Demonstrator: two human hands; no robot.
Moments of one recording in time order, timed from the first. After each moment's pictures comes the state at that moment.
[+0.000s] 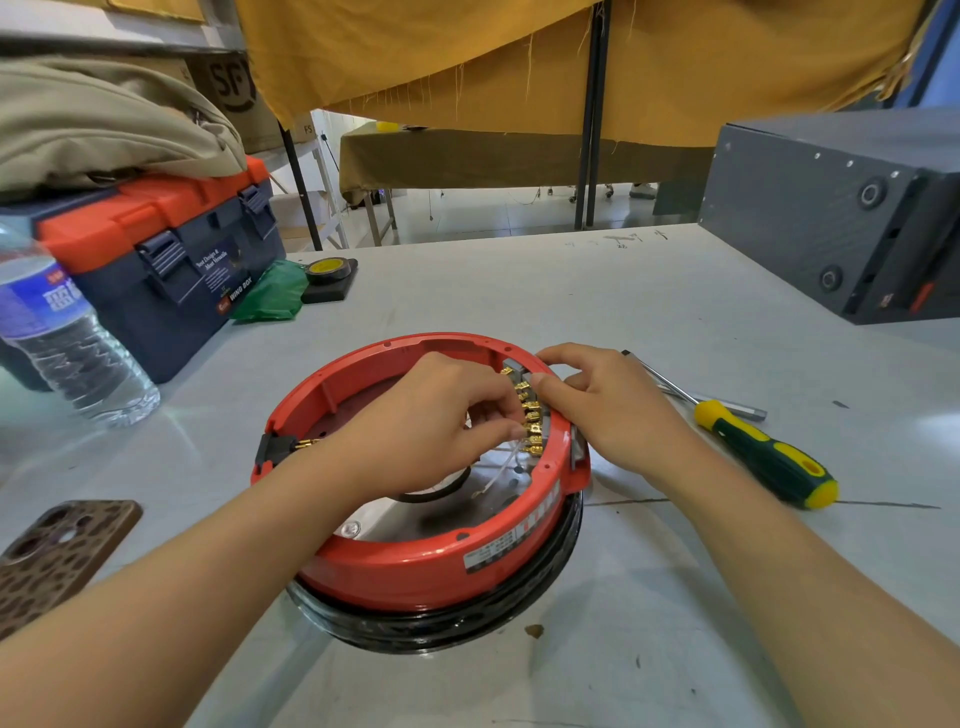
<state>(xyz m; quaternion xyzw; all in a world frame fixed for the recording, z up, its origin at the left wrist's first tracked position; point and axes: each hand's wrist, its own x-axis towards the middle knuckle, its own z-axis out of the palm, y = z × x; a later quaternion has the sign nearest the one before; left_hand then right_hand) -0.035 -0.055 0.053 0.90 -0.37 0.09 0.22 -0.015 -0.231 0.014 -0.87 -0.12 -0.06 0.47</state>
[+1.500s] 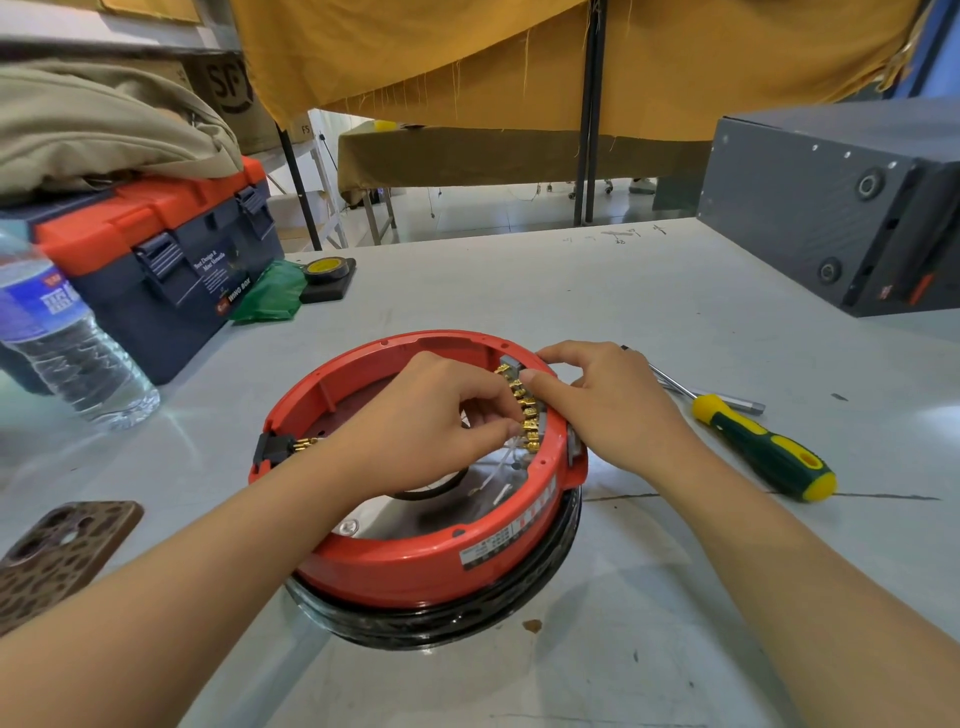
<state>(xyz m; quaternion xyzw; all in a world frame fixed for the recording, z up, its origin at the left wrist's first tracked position) -0.036 -0.054 0.048 0.90 -0.34 0.07 0.27 -0.019 -0.229 0.017 -0.90 -0.10 -0.12 0.41</state>
